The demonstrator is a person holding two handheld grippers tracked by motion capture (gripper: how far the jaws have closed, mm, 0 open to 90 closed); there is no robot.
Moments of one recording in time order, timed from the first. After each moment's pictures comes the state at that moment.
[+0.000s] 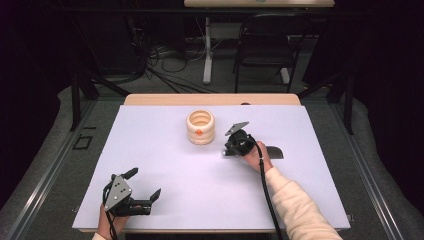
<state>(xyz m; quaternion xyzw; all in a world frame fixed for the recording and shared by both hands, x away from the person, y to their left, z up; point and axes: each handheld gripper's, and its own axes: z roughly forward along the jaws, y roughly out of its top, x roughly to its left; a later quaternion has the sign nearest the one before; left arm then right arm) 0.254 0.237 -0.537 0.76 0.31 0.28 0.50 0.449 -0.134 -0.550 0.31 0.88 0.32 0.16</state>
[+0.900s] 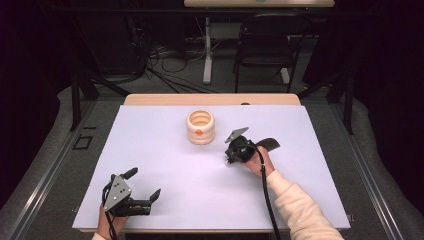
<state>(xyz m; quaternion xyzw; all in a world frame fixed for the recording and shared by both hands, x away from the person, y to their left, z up) 0.253 0.237 -0.536 0.75 0.31 0.29 0.50 0.425 -0.134 -0.547 0.28 0.90 0.30 0.15</state>
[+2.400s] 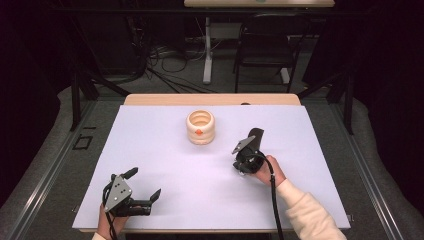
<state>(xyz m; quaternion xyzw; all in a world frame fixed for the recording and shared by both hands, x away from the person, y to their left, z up) 0.252 0.236 -0.535 0.76 0.31 0.29 0.50 0.389 -0.155 -0.542 0.28 0.92 0.26 0.11</state>
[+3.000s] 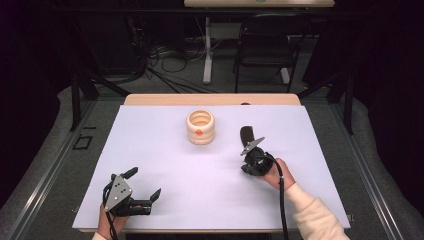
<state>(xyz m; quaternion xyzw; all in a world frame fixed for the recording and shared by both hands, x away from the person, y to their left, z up) 0.253 0.236 -0.535 0.76 0.31 0.29 0.50 0.379 -0.179 -0.539 0.31 0.91 0.25 0.09</state>
